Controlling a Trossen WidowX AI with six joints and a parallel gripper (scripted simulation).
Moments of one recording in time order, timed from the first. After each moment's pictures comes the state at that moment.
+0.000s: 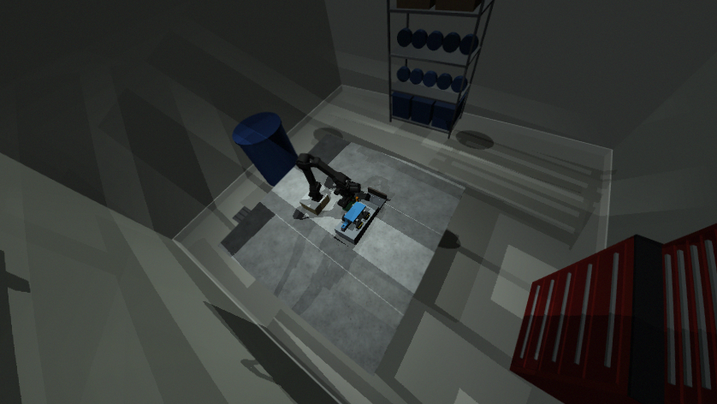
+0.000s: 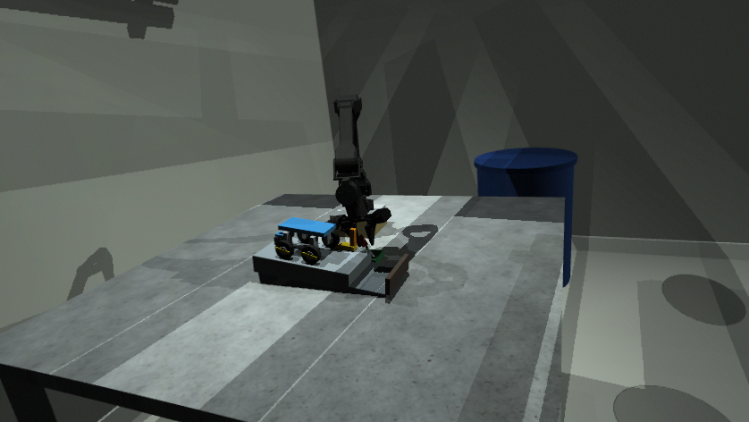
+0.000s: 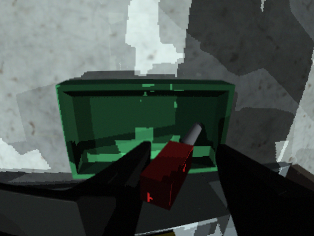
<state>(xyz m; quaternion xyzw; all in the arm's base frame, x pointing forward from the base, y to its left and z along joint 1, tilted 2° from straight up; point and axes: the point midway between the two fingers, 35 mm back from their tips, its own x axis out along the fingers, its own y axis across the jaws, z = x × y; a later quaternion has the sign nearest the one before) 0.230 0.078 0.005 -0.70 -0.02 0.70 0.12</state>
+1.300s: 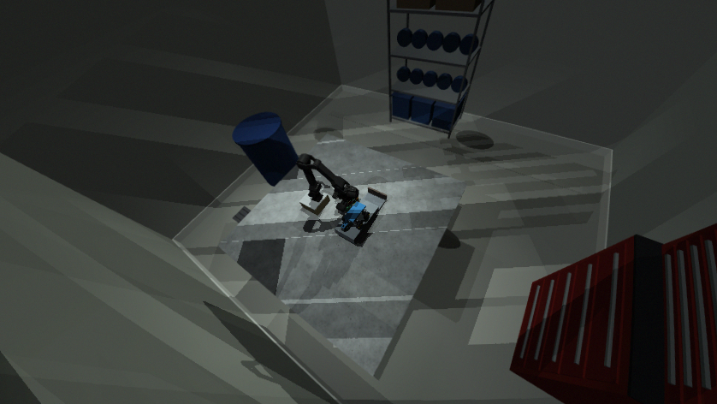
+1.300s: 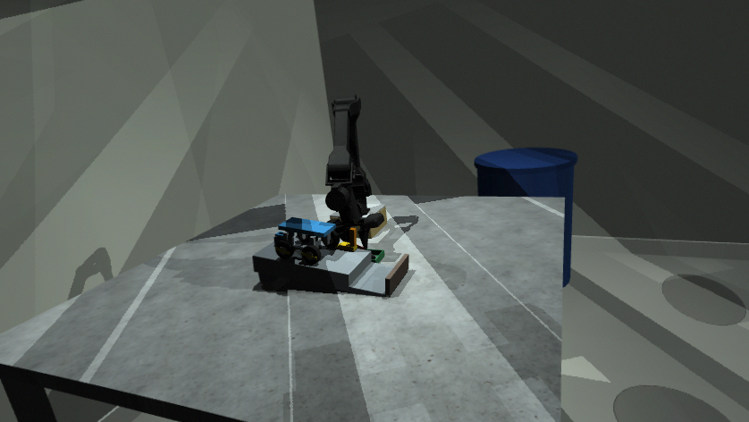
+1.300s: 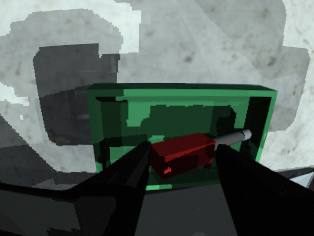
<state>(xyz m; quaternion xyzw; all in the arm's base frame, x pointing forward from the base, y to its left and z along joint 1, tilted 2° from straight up) 0.226 0.055 -0.011 -0.70 -0.02 0.70 0.12</state>
